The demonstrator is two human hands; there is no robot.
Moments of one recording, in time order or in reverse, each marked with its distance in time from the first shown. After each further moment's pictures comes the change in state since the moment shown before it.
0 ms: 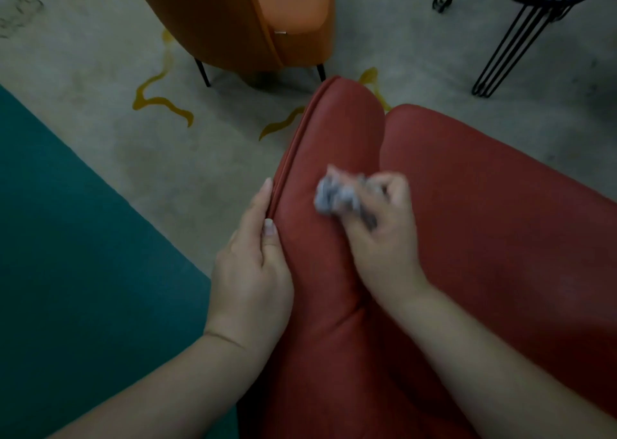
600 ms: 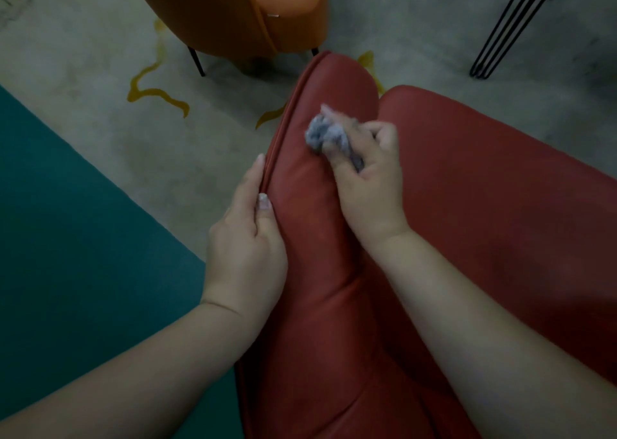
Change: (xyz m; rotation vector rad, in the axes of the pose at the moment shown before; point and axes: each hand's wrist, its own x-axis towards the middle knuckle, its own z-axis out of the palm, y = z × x) left_hand 0.000 -0.002 0.001 -0.001 0.014 0.004; right_hand 0.025 -0.006 0.013 0.065 0.060 0.063
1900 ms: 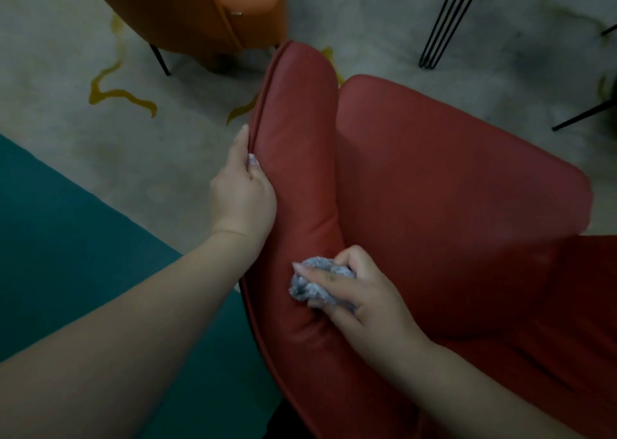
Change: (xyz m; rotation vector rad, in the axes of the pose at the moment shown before) left_hand 0.002 0.004 0.001 0.022 -0.012 -0.037; right_hand -0.183 -0.053 -0.085 -0.100 -0.467 0.033
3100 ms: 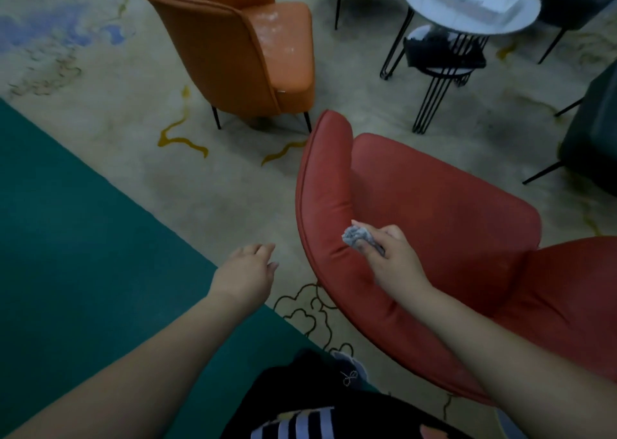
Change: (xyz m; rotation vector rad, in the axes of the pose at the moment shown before) left_hand -0.157 -0.048 -0.159 0.783 -0.477 0.207; right_hand -0.061 -0.081 -0.023 -0.079 0.180 0.256
